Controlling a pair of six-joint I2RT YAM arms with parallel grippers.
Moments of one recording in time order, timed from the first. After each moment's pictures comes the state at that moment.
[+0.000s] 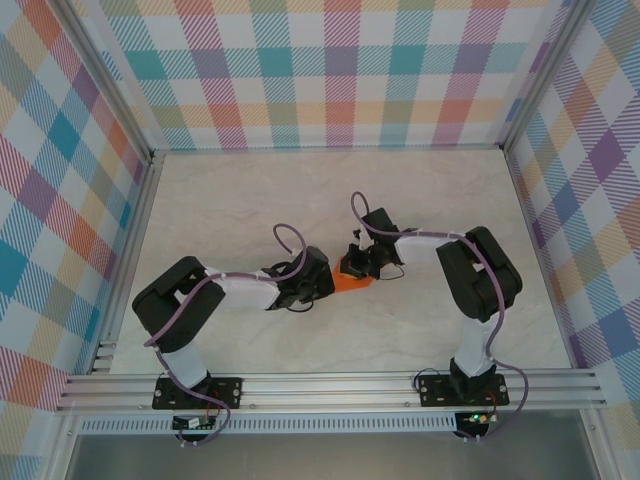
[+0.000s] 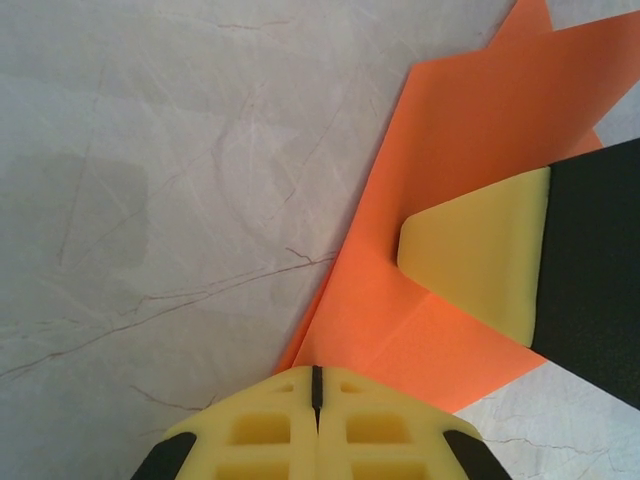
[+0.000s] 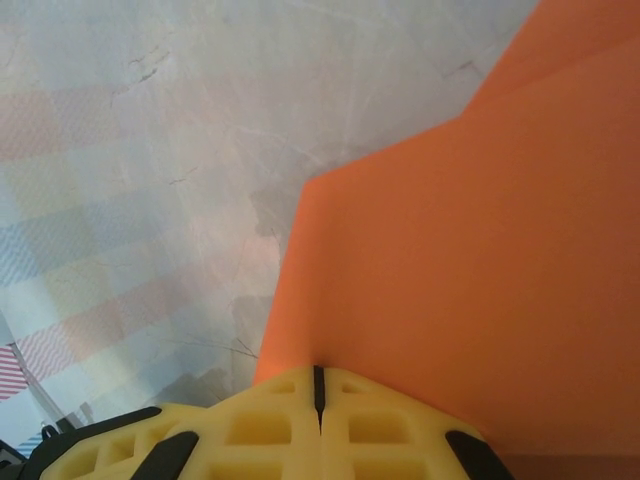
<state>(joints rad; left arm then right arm) -0.83 1.74 0.79 0.07 0.00 -1.02 0.51 1.88 0.99 -0.22 -0.56 0.72</state>
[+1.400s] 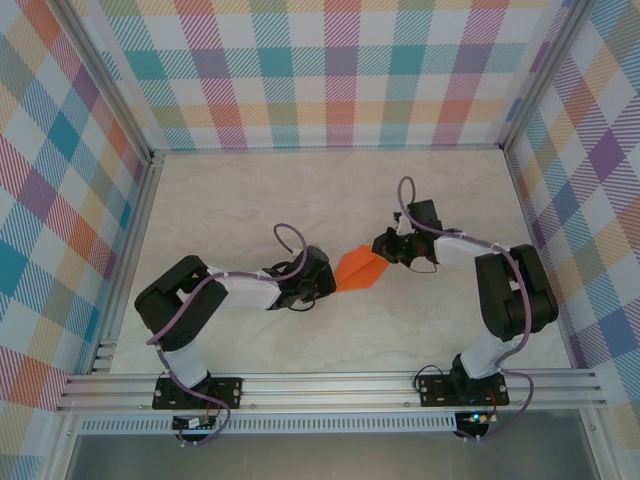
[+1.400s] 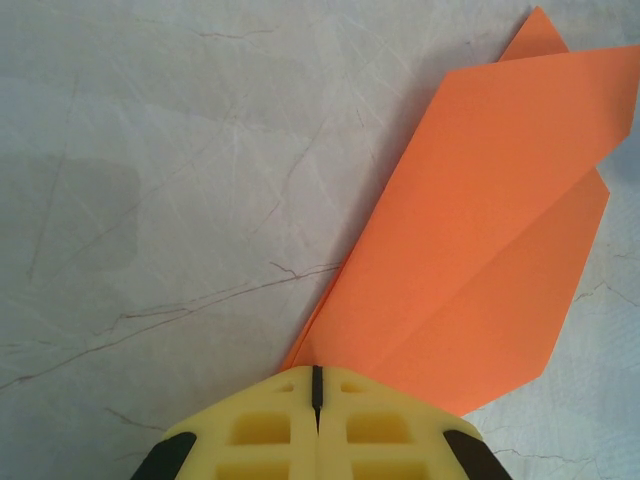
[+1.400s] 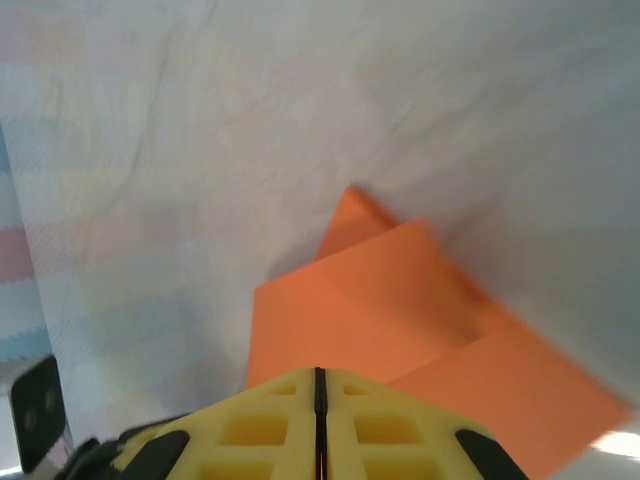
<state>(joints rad) -0.83 1.76 0.79 0.10 0.01 -1.03 0.31 1.68 0.86 -0.15 -0.57 0.67</state>
